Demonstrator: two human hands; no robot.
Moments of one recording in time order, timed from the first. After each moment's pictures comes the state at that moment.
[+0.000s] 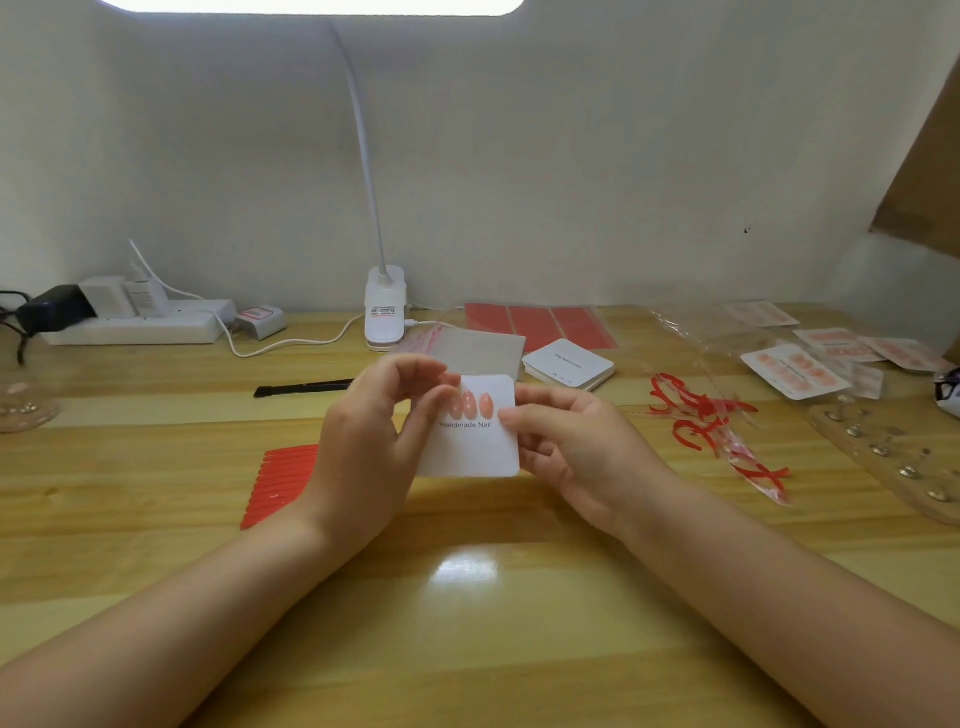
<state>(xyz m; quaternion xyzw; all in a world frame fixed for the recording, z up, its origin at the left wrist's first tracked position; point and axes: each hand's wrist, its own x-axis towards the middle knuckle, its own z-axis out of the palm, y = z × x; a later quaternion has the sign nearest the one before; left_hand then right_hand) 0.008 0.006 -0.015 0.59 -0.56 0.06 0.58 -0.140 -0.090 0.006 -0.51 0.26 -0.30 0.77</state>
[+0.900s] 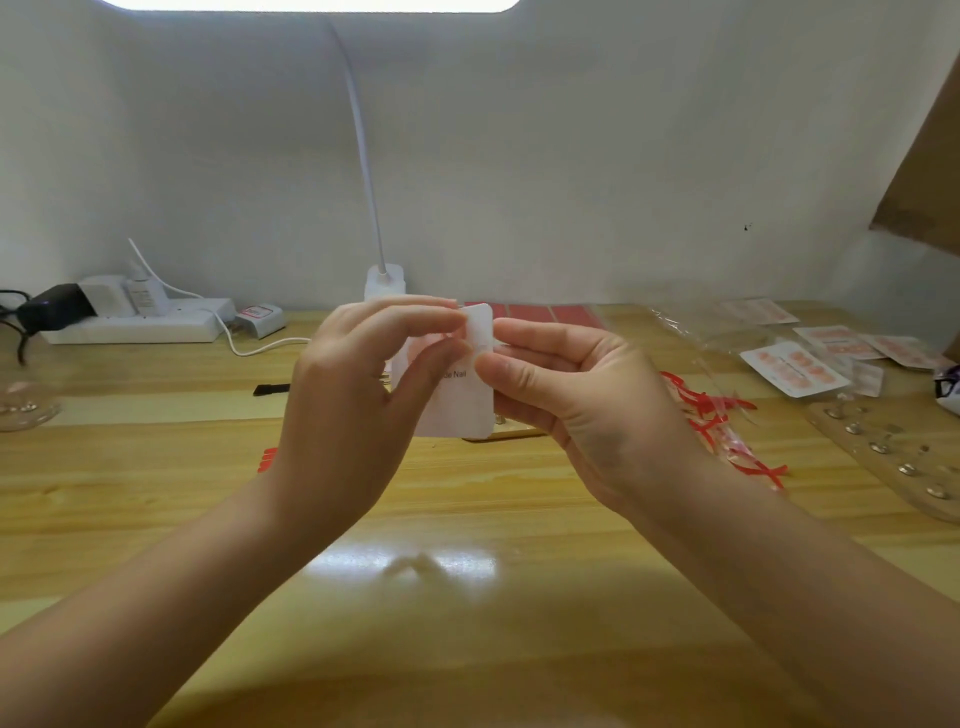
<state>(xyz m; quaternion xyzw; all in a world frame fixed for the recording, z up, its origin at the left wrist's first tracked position) -0.006 0.021 0.034 0.57 -0.59 0.22 0.53 -0.148 -0.068 0.046 -0.57 0.15 -0.37 0.72</state>
